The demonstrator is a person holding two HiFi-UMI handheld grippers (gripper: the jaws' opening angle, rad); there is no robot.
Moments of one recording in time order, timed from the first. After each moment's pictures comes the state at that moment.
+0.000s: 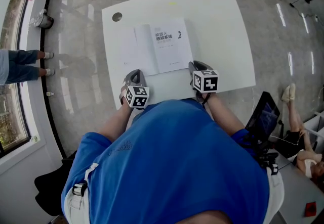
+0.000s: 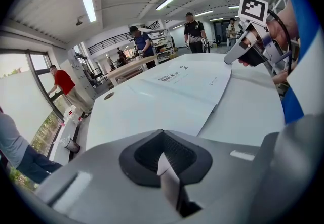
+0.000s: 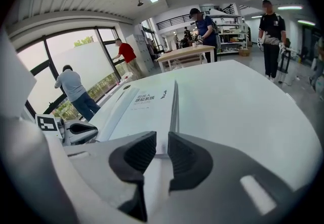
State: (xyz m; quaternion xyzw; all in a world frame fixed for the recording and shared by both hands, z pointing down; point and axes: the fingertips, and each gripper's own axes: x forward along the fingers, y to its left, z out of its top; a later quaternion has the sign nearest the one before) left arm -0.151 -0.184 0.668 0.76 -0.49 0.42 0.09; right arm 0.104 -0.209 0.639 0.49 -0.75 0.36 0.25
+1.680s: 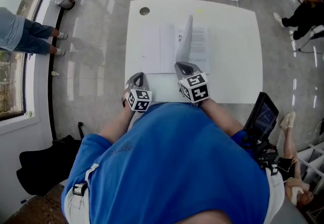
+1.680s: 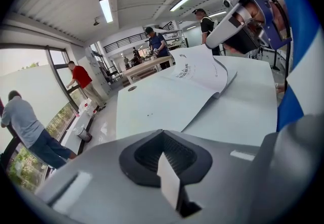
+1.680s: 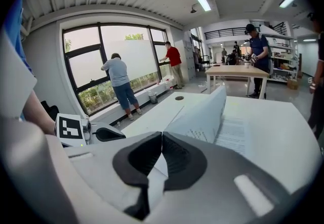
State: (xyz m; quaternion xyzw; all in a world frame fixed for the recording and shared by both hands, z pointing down) left arm -0.210 -0.123 0.658 0.72 -0.56 0.40 0.09; right arm -0.058 -0.178 0.568 0.32 -0.89 0.21 0.25
